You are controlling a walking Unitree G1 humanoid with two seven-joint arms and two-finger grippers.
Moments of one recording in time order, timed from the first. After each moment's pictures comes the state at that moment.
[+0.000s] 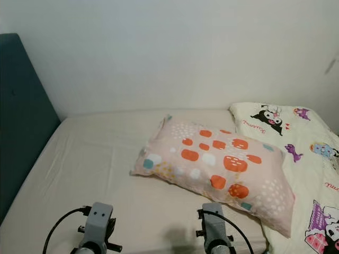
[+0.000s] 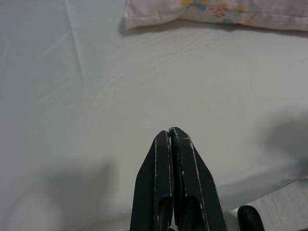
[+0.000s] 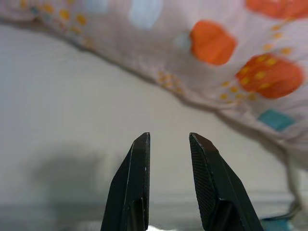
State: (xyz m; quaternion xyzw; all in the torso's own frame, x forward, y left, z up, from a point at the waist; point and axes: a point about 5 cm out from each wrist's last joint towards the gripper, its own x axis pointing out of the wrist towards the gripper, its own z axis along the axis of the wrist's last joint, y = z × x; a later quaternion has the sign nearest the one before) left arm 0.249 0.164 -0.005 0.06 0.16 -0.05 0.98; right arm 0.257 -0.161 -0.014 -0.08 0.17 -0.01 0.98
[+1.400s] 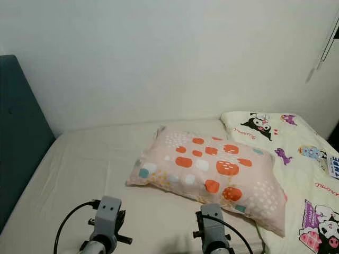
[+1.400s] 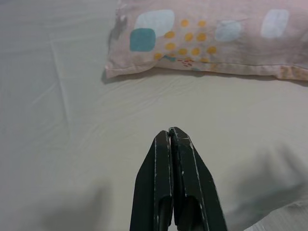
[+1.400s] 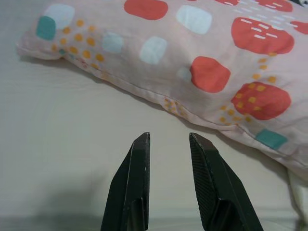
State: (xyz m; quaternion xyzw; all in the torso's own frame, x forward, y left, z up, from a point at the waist) left arm 0.260 0.145 0.003 0.04 0.13 -0.05 0.99; right arm 0.251 -0.150 -0.010 -0.08 0.15 0.03 0.99
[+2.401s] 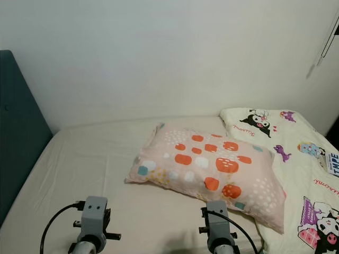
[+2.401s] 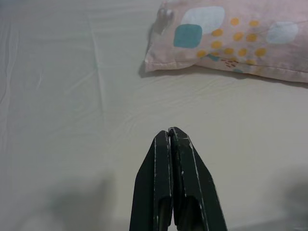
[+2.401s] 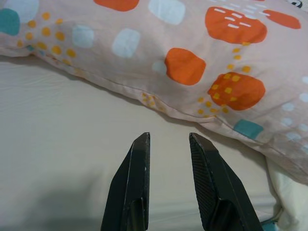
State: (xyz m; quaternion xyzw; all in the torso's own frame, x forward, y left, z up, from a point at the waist) left arm 0.258 0.167 0.008 0.04 0.12 0.02 0.99; right arm 0.255 -0.163 -0.007 -0.07 0.15 -0.01 0.99
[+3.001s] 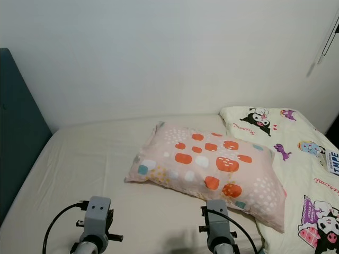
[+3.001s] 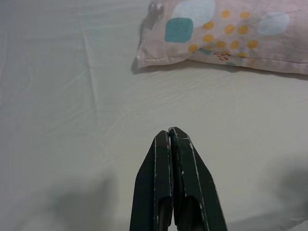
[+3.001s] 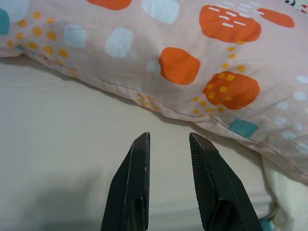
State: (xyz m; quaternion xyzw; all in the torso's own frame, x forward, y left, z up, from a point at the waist) left arm 0.257 0.163 0.006 0.04 0.12 0.00 0.99; right arm 0.257 -0.166 -0.006 -0.07 0.15 -0.02 0.99
